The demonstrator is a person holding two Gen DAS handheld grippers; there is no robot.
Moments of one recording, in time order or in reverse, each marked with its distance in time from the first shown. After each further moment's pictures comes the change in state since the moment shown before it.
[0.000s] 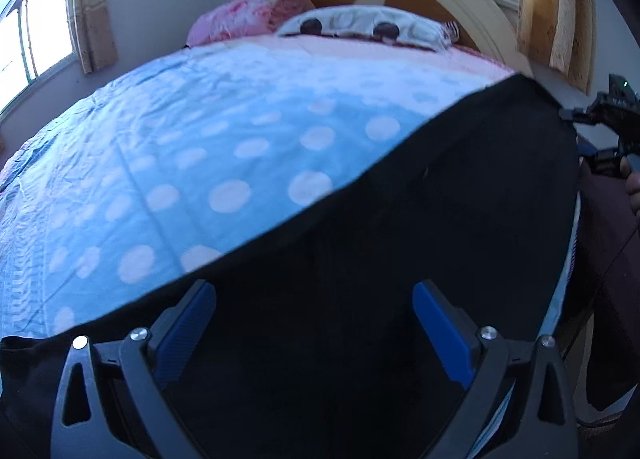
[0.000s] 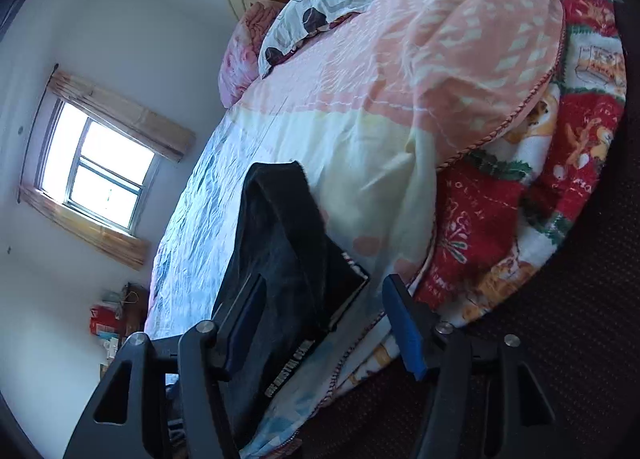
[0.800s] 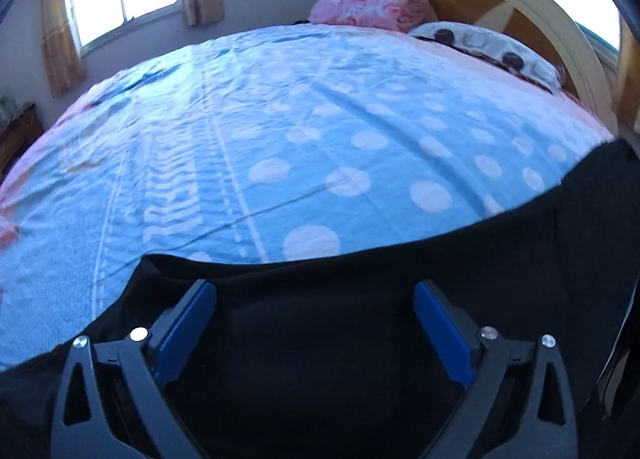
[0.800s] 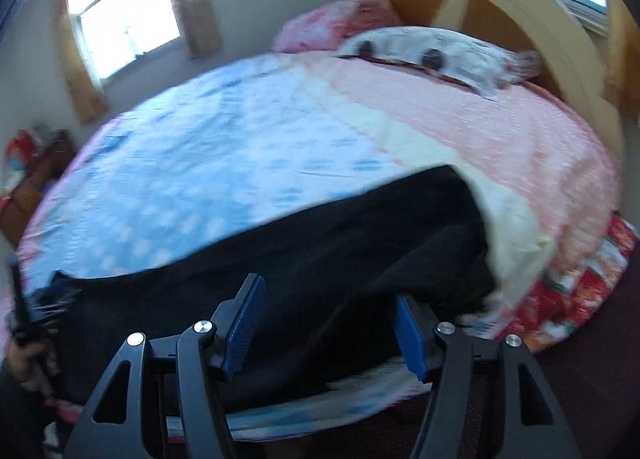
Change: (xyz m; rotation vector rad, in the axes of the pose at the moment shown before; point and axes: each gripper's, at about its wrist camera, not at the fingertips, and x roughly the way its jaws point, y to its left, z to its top) left arm -0.033 0.152 -0.058 -0.240 0.002 0.230; right arm 0.030 0.127 -0.055 -0.618 -0.033 -0.403
